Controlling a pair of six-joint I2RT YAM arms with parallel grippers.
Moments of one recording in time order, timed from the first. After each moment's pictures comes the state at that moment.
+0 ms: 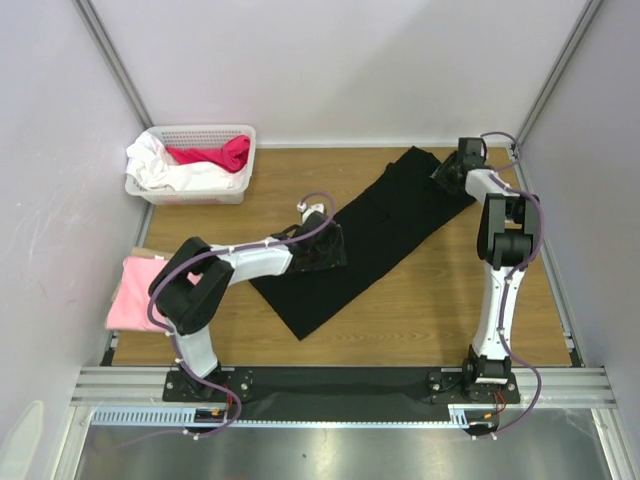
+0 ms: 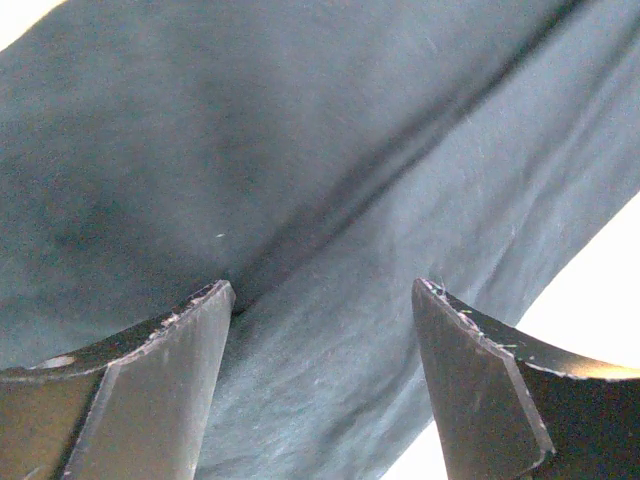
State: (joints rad) left arm -0.73 1.81 1.04 -0.13 -0.12 -0.78; right arm -0.05 2.32 1.77 -0.21 -0.09 0.68
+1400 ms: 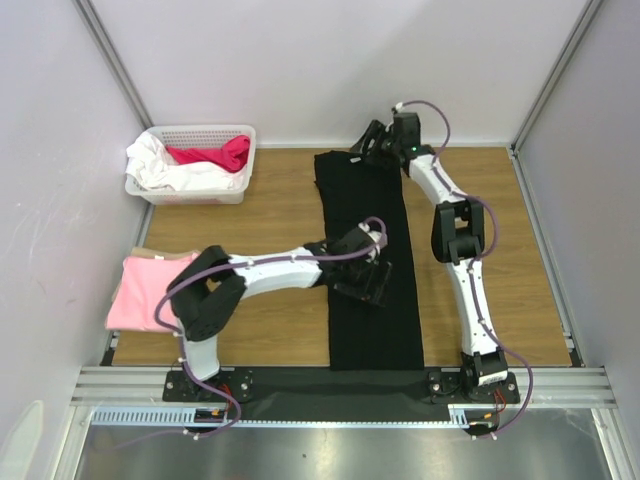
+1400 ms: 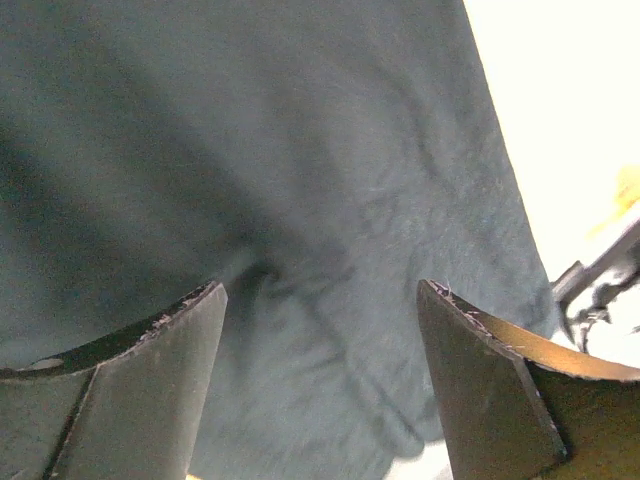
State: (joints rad) left arm -0.99 1.87 1.20 -0.28 0.16 -0.54; right arm 0.24 2.67 2.41 -0.27 -0.35 0.68
